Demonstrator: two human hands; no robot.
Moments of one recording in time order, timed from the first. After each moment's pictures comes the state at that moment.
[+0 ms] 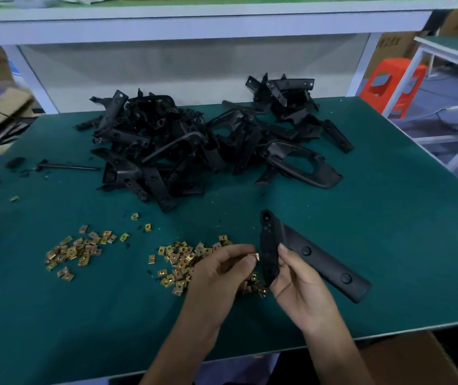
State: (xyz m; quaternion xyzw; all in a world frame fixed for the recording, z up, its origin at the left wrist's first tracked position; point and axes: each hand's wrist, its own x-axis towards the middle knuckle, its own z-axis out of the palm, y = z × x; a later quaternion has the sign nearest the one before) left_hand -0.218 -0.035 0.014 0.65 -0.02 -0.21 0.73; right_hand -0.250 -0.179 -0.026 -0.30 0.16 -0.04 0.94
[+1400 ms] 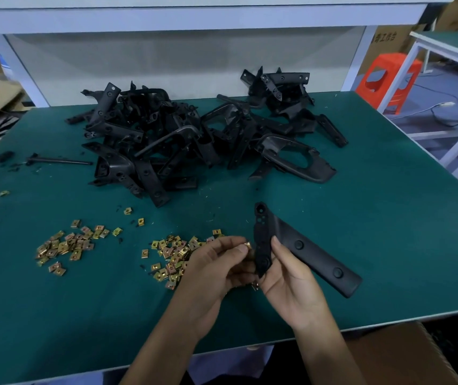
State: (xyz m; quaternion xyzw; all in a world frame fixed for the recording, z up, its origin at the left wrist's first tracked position) left_hand -0.214 -0.037 0.023 0.55 0.01 -0.30 0.78; right_hand -0.254 -0.177 -0.030 -0.33 0.16 -0.01 0.93
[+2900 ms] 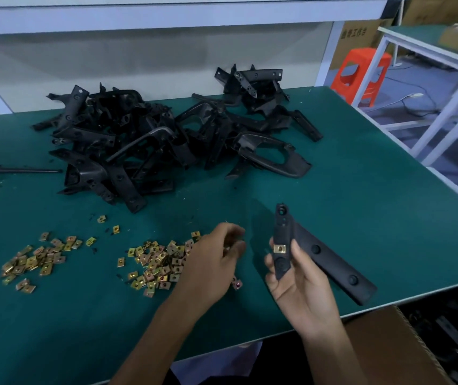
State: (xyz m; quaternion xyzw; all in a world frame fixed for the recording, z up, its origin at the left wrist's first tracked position) left_hand -0.191 -0.065 0.001 0.86 -0.26 -0.12 0.43; right_hand -0.286 -0.204 -0.023 -0.27 0.17 -0.10 0.94
